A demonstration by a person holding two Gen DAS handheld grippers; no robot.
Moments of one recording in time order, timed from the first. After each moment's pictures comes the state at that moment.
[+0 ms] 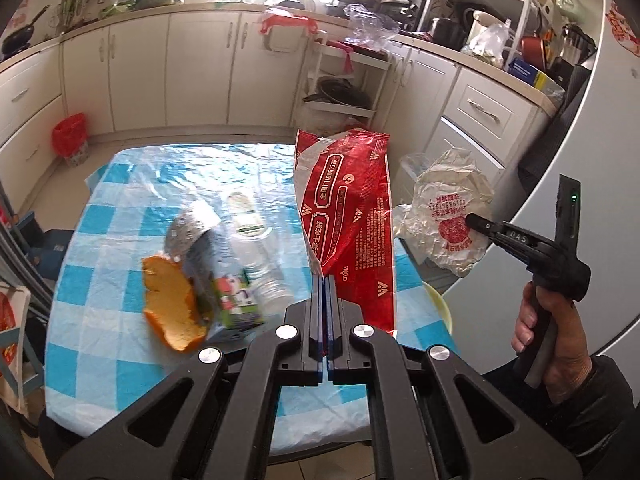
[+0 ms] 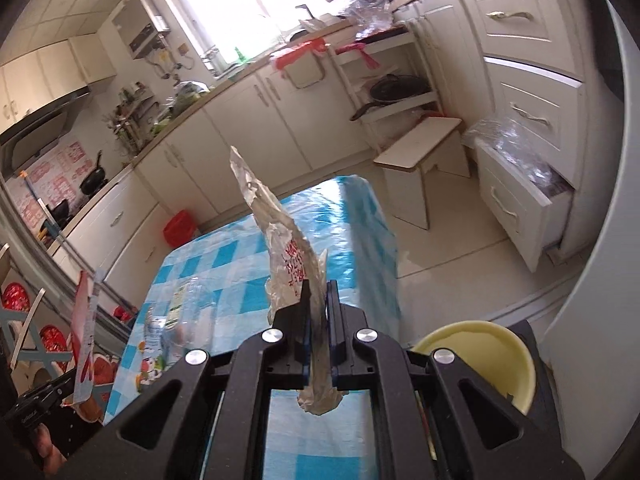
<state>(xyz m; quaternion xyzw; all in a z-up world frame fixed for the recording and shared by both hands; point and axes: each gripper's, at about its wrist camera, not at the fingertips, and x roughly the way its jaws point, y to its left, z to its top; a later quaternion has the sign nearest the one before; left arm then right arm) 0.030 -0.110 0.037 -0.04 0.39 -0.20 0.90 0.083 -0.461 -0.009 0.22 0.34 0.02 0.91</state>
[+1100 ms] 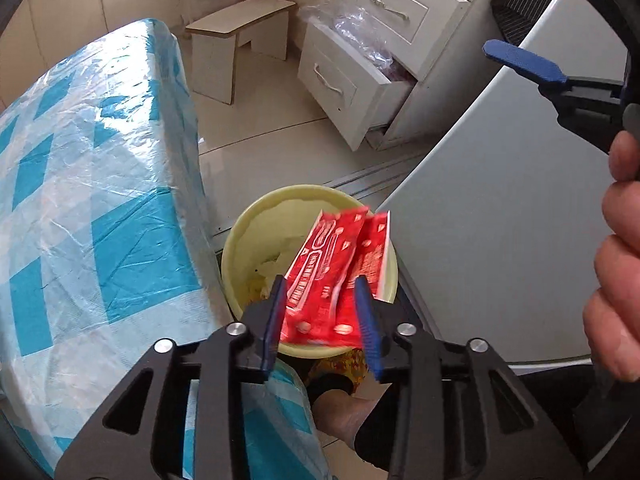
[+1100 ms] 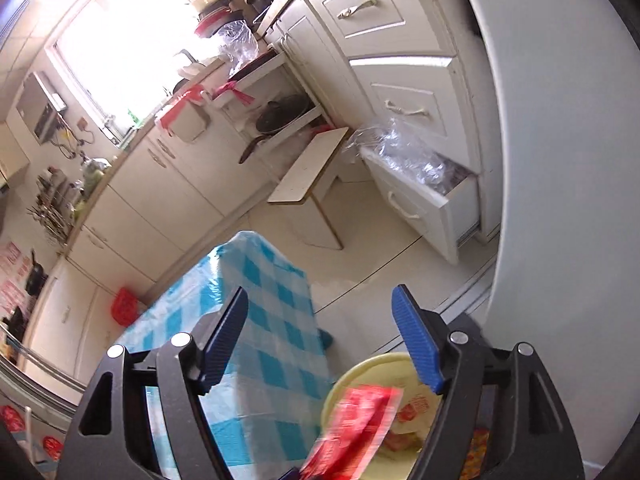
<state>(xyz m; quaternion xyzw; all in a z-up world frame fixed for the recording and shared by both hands) 0.094 -0.381 -0.105 0.07 0.56 -0.28 0.78 0.108 -0.566 -0.003 0.32 0.32 -0.08 0.89</state>
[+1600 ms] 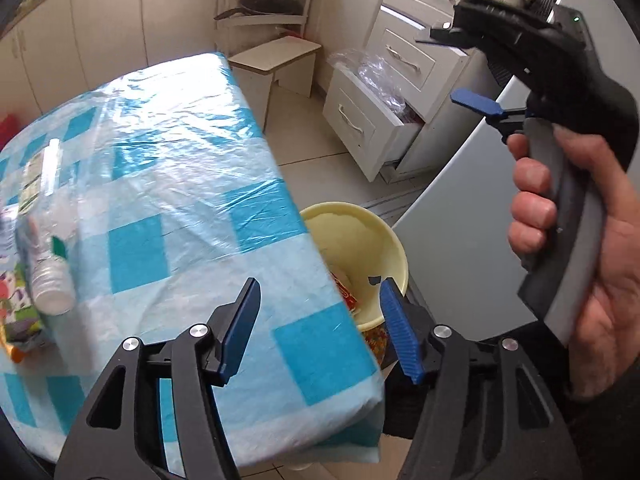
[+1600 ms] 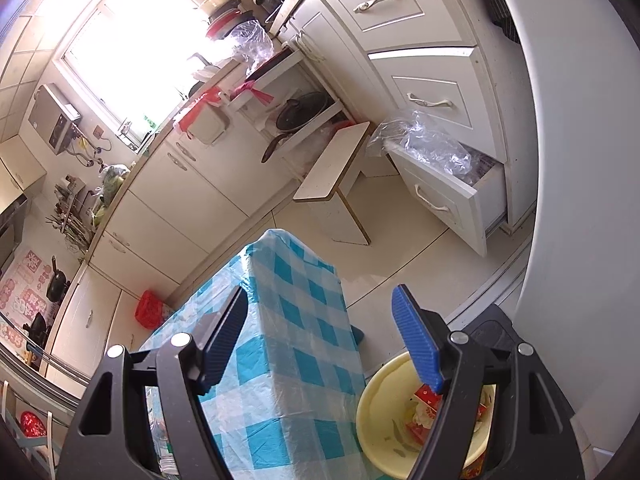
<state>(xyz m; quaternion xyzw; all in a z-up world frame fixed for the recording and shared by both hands) 0.044 -0.278 -0.037 0.03 0.50 -0.25 0.83 0.115 -0.543 0.004 0.33 0.31 -0.06 0.89</state>
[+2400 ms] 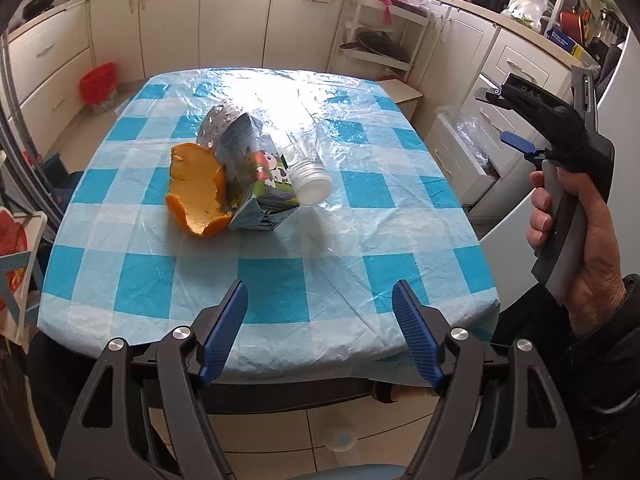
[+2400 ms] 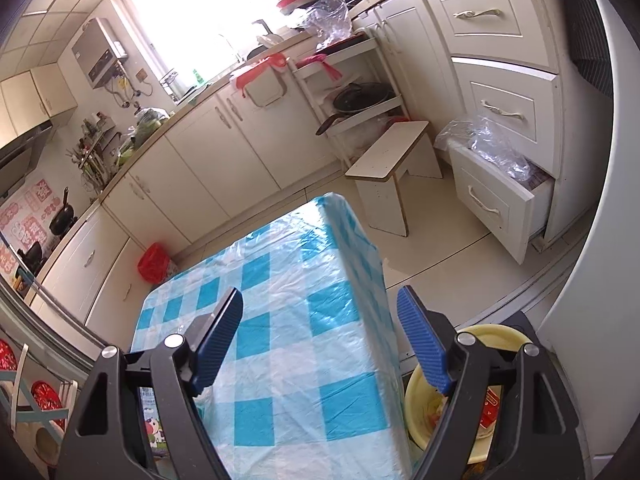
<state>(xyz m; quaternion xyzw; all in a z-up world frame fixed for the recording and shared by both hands) -0.013 -0.095 -0.021 -0.04 0.47 -0.12 0.87 0.116 -0.418 0.010 0.24 0.32 0.00 0.92</state>
